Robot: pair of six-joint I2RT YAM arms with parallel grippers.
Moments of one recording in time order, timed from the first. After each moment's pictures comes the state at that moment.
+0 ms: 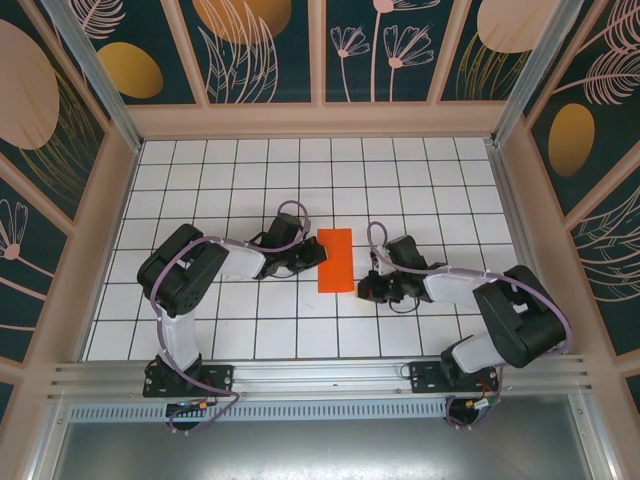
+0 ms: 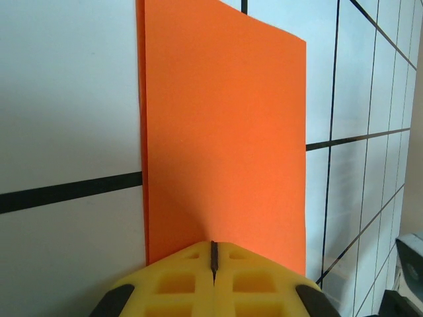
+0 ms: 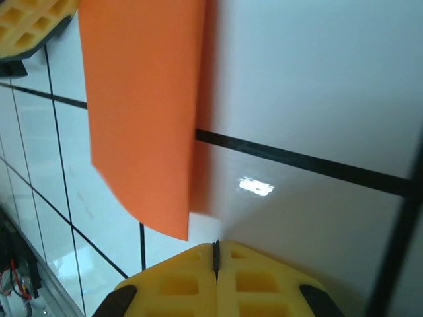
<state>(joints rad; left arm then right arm) -0.64 1.93 0.83 0.31 0.39 -0.95 0.51 1.43 0.48 -0.08 -0.55 0.60</state>
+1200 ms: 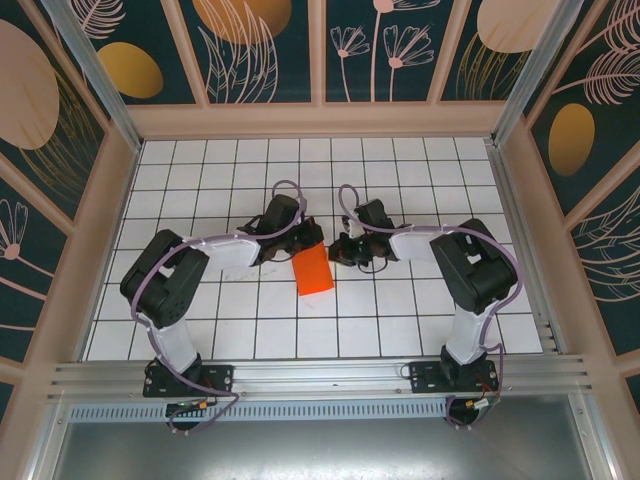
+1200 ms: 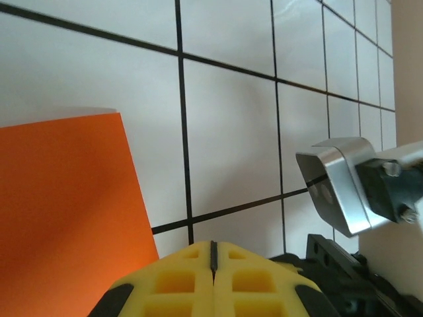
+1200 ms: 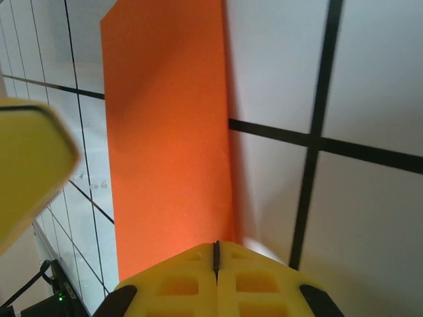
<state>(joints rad) -0.62 1.82 0.95 0.14 0.30 -0.89 0.56 1.84 0.91 -0.02 -0.60 0.70</state>
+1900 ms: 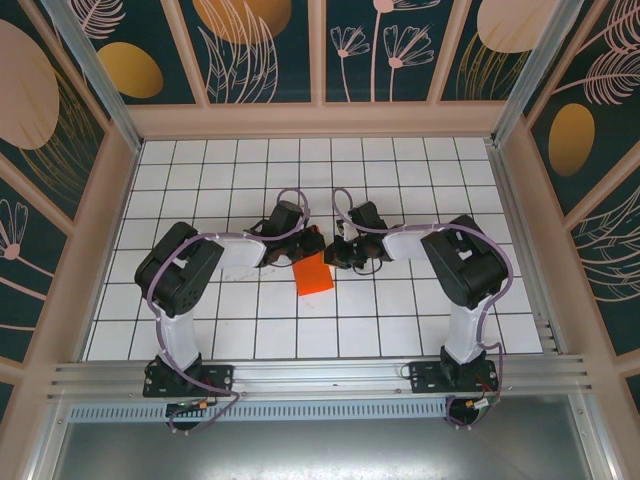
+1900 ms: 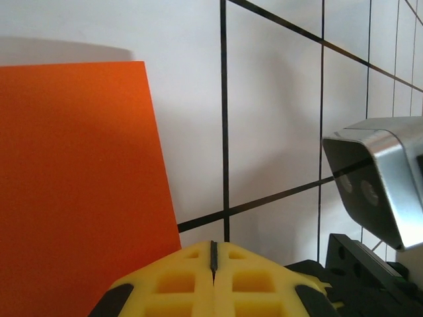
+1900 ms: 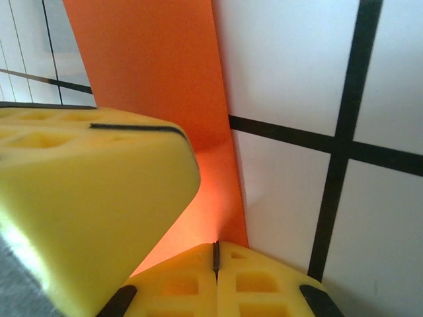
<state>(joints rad) -0.61 1.91 0.95 0.19 0.35 -0.90 0.58 1.89 0.93 -0.02 -0.60 0.71</state>
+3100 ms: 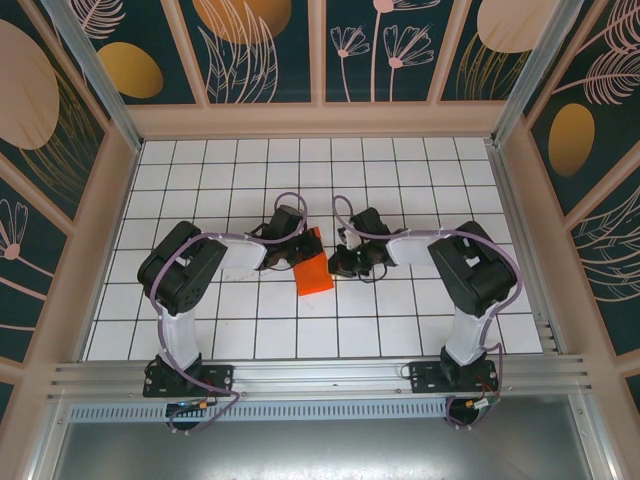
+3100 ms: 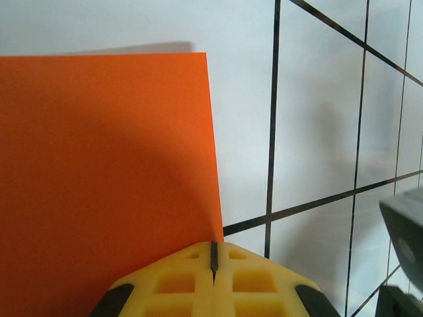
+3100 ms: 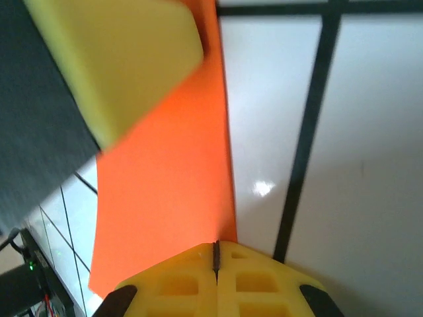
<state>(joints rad) -0.61 1.93 0.92 0.20 0.30 -0.93 0.60 1.81 0.86 -0.12 -0.60 0.62</state>
